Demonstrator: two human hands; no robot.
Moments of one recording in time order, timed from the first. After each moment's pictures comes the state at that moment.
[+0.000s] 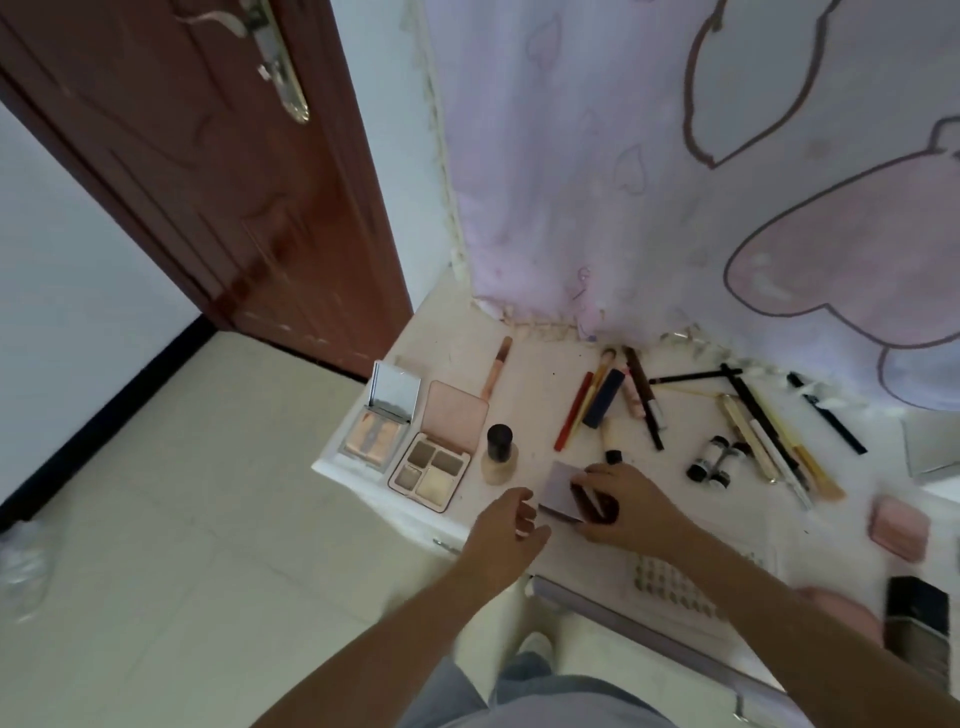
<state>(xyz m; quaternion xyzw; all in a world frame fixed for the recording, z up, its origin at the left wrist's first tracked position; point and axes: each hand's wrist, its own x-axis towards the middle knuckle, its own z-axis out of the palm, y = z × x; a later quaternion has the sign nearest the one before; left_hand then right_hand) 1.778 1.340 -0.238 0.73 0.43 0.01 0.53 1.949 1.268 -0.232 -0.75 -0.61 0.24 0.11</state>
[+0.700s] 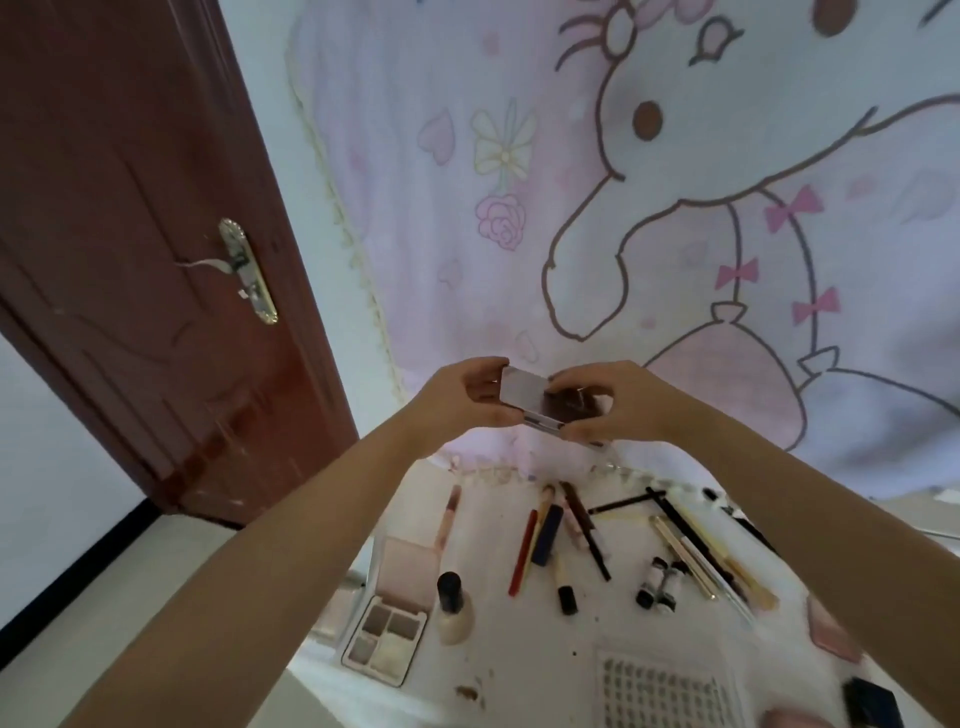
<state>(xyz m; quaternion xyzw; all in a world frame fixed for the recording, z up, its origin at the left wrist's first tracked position) 1.872 1.452 -0.020 0.77 0.22 0.16 0.58 2.020 1.313 -0.005 -0.75 -0.60 0.13 0.25</state>
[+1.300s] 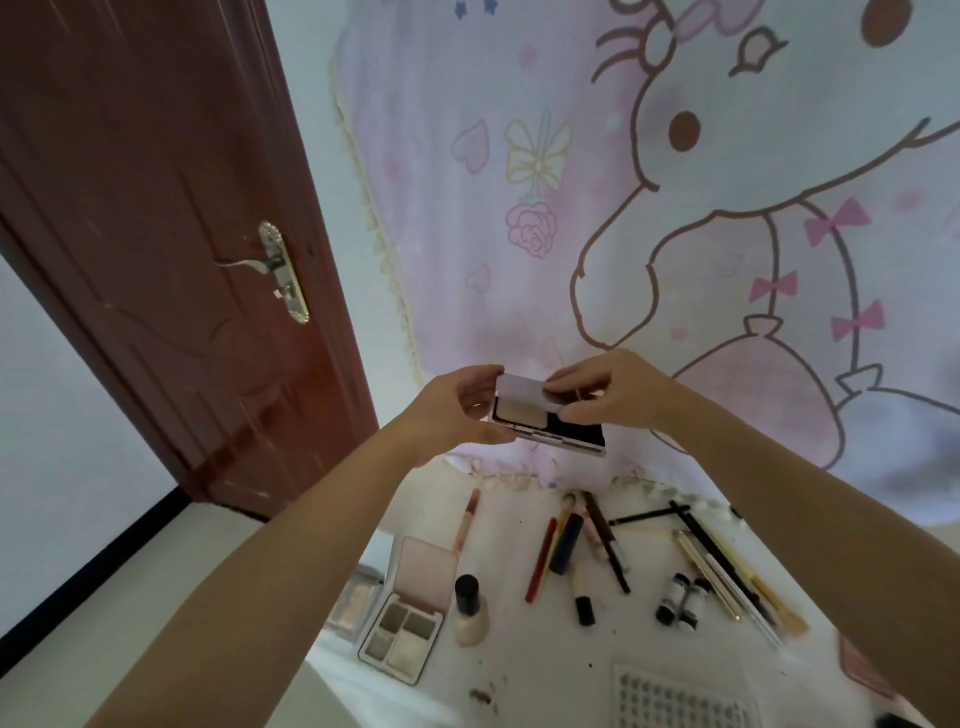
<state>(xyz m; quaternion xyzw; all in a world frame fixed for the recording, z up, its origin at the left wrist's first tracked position) 1.849 1.466 -0.027 0.76 0.26 0.18 0.58 2.009 1.336 0.010 -0.73 -0.60 0.17 0.28</state>
